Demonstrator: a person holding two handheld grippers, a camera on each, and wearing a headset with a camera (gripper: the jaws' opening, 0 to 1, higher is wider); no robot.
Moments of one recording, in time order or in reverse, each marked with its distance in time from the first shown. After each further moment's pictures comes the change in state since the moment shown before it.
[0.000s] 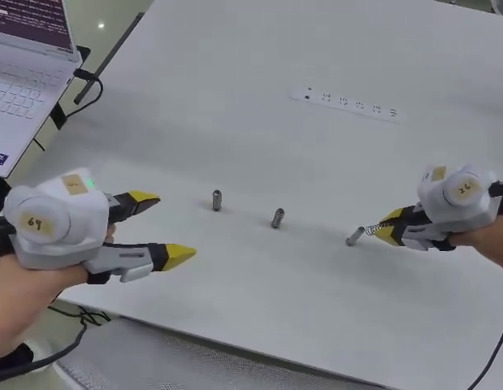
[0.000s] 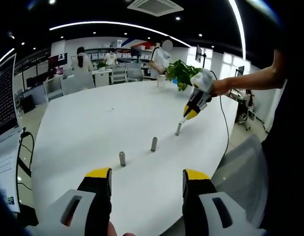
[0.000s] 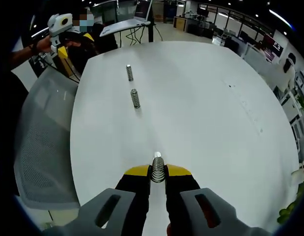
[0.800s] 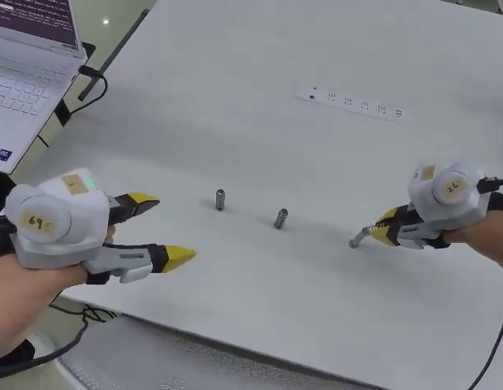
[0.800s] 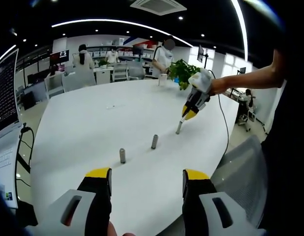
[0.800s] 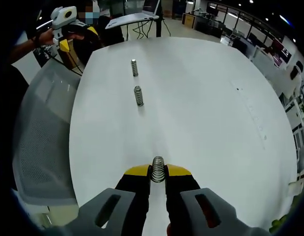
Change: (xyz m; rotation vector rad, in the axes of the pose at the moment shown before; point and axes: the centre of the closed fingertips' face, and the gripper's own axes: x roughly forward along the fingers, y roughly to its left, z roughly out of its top) left arm 0.000 0.001 -0.005 -0.021 0.011 0.002; right arm 0.010 0.002 0.004 -0.064 0.050 0.027
